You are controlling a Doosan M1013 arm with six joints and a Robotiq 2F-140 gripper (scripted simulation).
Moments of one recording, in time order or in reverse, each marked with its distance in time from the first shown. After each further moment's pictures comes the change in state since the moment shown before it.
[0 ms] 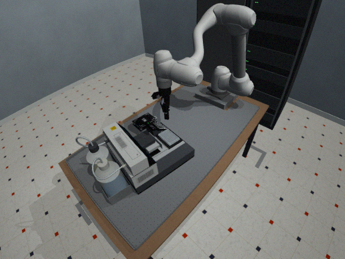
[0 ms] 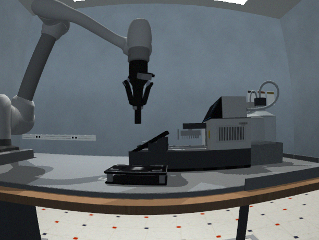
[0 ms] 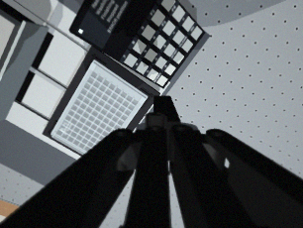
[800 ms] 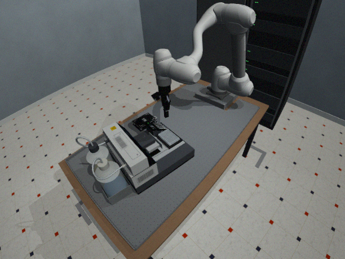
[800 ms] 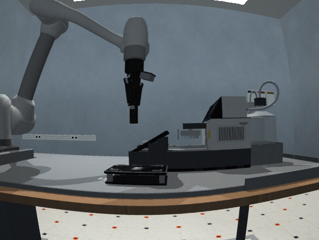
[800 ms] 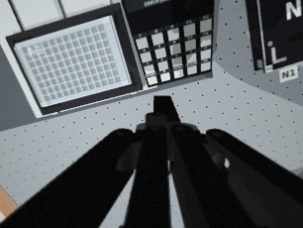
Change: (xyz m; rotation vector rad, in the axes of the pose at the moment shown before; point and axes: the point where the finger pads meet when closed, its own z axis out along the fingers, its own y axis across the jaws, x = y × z) arm 0.009 0.021 0.000 0.006 -0.002 -0.701
